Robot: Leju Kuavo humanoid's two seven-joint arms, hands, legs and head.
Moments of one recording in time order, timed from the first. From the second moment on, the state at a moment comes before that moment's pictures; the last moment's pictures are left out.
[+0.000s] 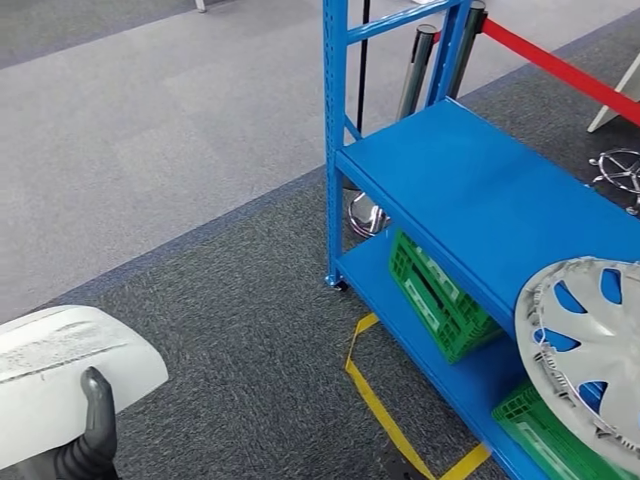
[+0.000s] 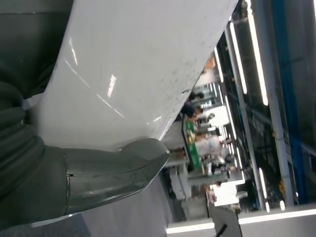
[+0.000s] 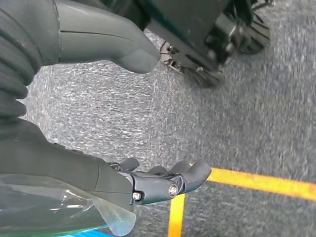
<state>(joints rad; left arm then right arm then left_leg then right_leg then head) 0.45 -0.10 -0.35 -2.02 -0.24 0.70 -0.70 -0.15 0.18 -0.74 -0.22 1.33 -0.08 -0.16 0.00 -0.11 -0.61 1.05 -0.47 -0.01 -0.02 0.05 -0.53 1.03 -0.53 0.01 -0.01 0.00</state>
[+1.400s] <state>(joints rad) 0.42 -0.16 -0.23 -2.10 -0.06 0.70 -0.70 0.00 0.13 -0.79 -0.27 1.12 -0.19 -0.22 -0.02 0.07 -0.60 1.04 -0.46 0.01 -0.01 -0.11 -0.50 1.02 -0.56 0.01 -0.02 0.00</state>
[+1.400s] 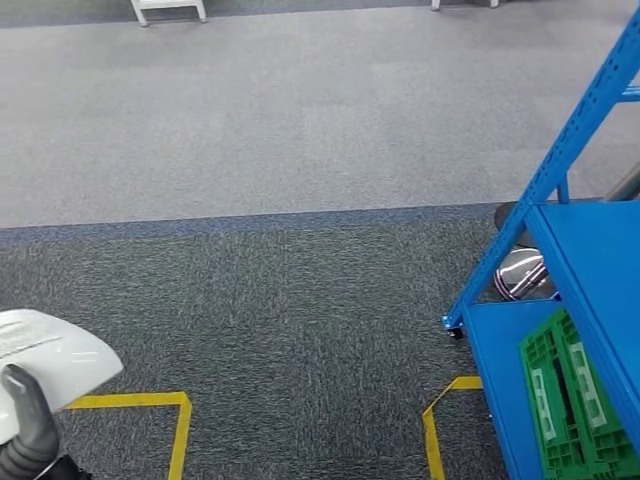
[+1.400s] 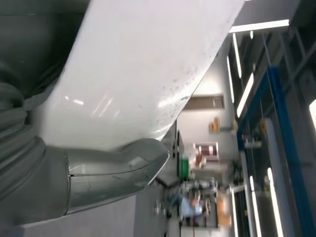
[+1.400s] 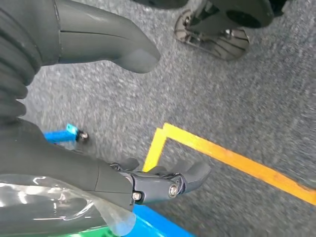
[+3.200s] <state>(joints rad) 0.46 -0.23 -0.08 -2.14 -0.12 0.60 -0.69 0.00 0.18 -0.88 -0.26 1.19 -0.19 -0.32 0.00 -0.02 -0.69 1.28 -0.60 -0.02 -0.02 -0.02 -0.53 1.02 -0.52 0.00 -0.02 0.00</state>
